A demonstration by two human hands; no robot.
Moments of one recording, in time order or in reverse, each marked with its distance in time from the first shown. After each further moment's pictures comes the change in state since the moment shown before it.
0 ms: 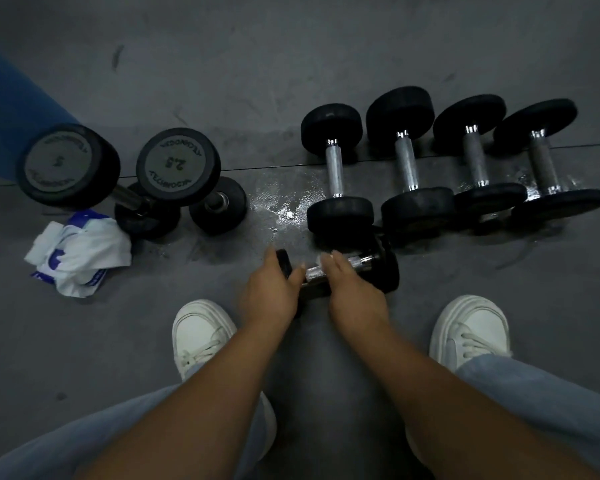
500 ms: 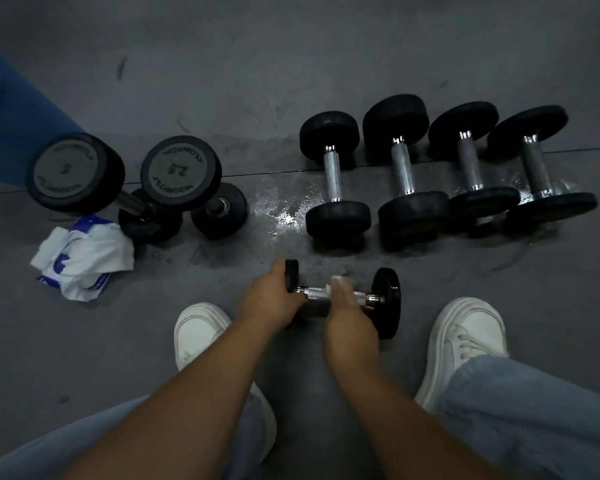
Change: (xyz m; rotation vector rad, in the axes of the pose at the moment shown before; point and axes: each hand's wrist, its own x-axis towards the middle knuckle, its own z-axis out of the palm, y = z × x) left_hand -0.002 -0.003 -0.011 0.100 -0.212 0.055; right_hand -0.044 -0.021 0.020 0.339 0.087 0.227
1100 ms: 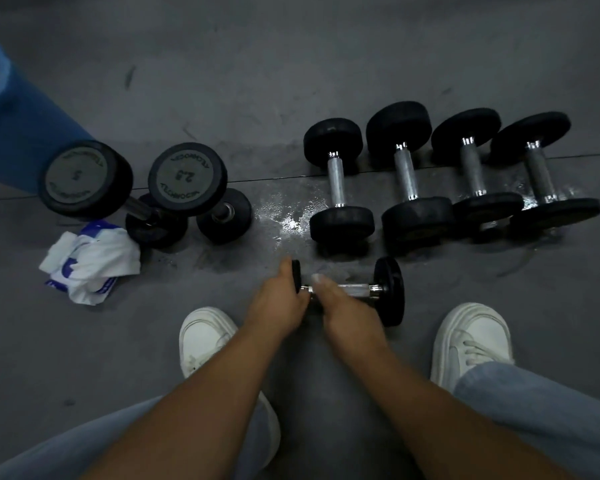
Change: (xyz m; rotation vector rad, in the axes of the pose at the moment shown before) left_hand 0.000 0.006 0.004 0.060 0.049 0.051; right_hand 0.021 -0.003 -0.015 -0.210 -0.193 -0.250
